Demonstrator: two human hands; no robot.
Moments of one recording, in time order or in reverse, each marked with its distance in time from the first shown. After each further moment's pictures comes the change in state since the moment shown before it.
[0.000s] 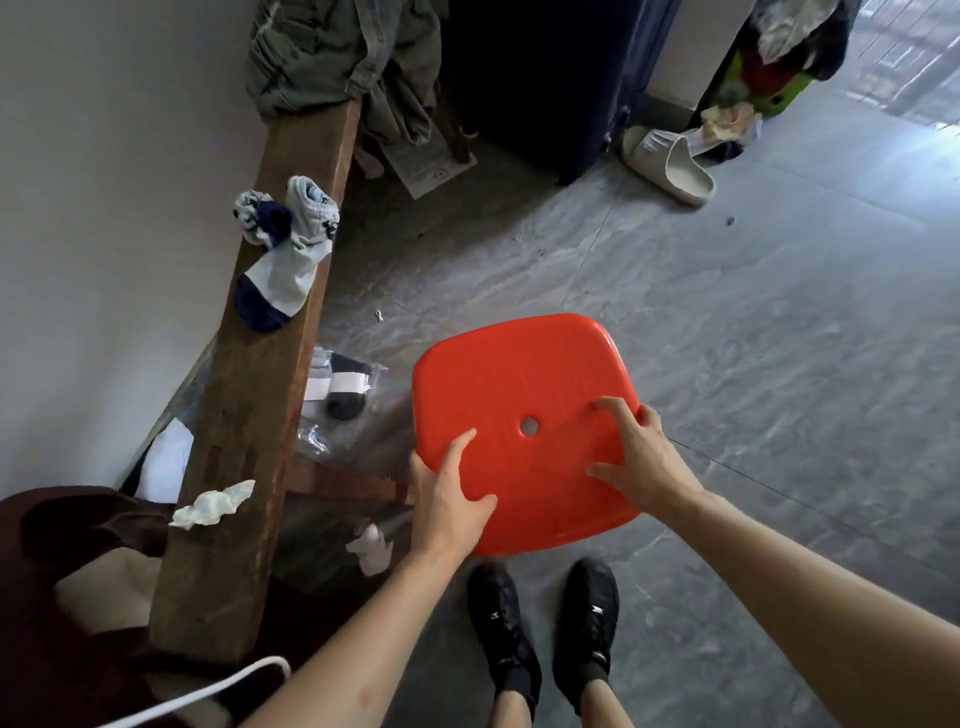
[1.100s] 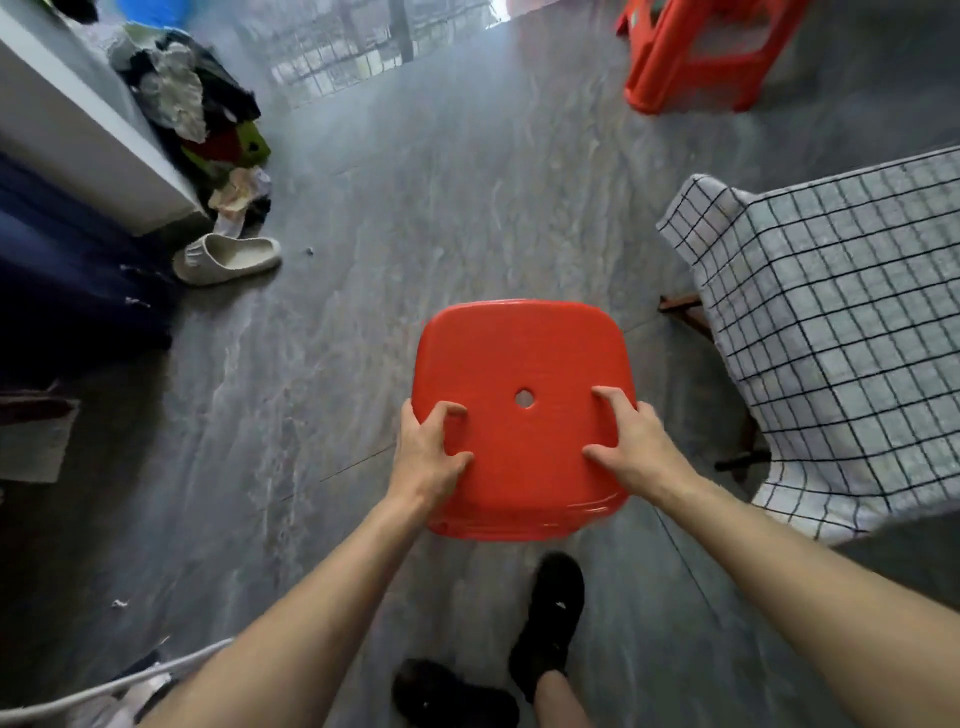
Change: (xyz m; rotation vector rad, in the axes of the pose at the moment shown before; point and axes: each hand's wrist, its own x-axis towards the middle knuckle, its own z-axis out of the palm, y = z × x) left_hand -0.107 0.274 0.321 0.510 -0.589 0.698; right_hand -0.239 0.363 -0.087 0.605 0.458 0.688
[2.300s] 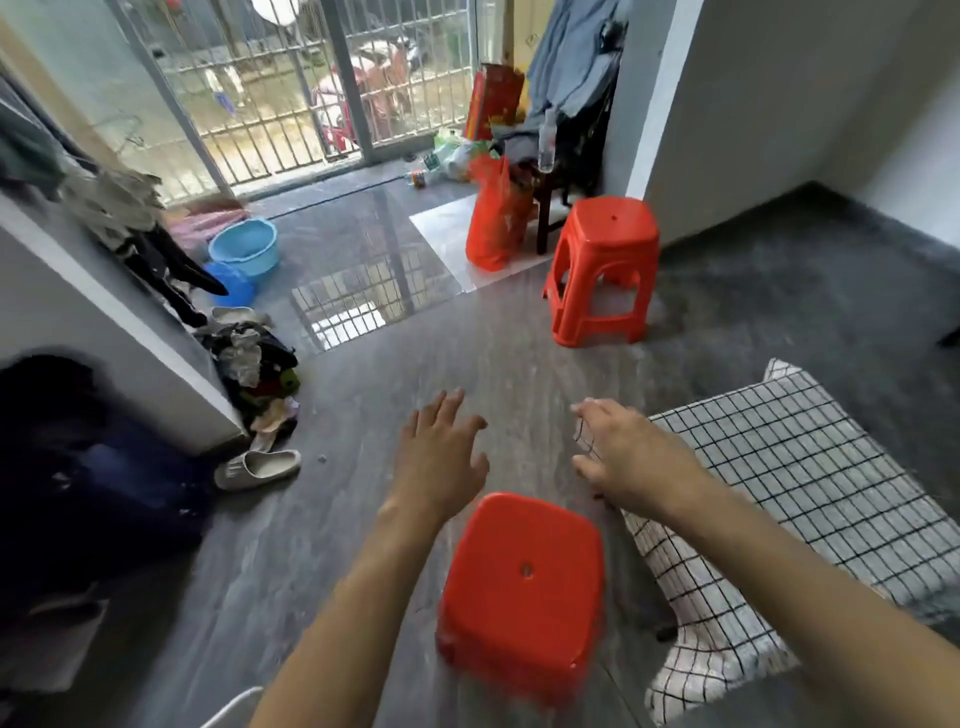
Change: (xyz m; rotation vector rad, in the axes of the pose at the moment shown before) left_hand -0.085 0.352 -0.193 0.619 0.166 0.457; right_hand -0.185 -0.161 -0.347 -0.448 0.310 -0.381
